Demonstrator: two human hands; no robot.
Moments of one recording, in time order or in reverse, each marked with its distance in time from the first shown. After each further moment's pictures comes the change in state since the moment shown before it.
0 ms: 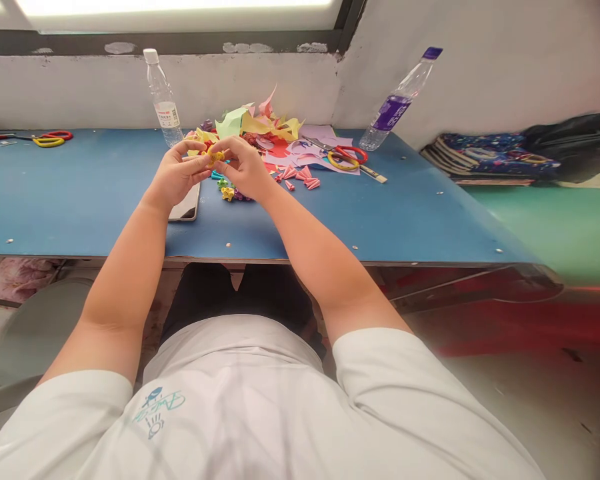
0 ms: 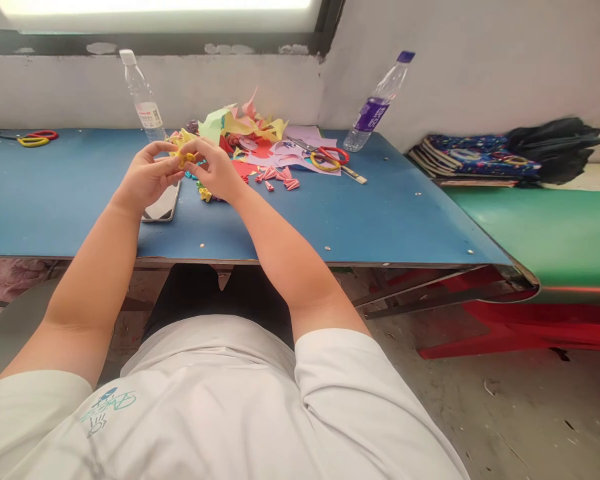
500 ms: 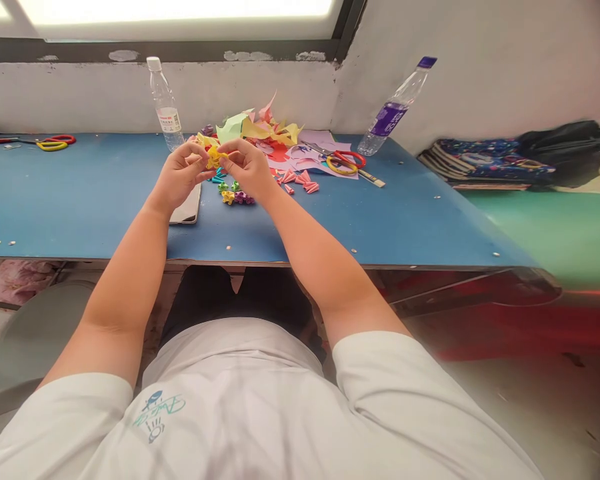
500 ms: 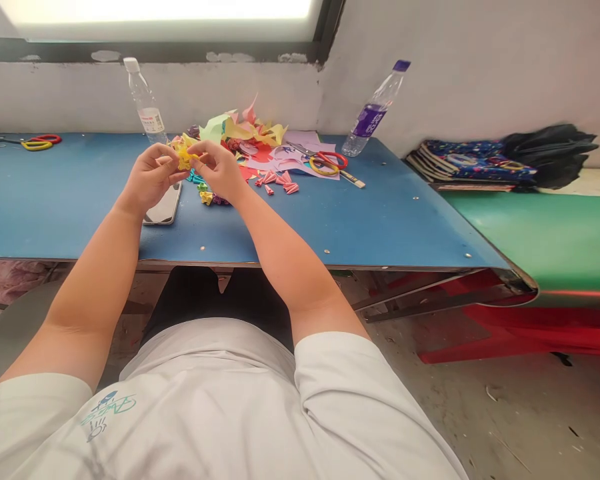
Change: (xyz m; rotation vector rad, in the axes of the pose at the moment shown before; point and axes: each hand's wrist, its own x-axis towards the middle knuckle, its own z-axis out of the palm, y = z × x) left_hand -0.003 0.001 0.007 0.028 -0.035 0.093; right_hand 0.001 0.008 -0.003 0.037 0.064 0.101
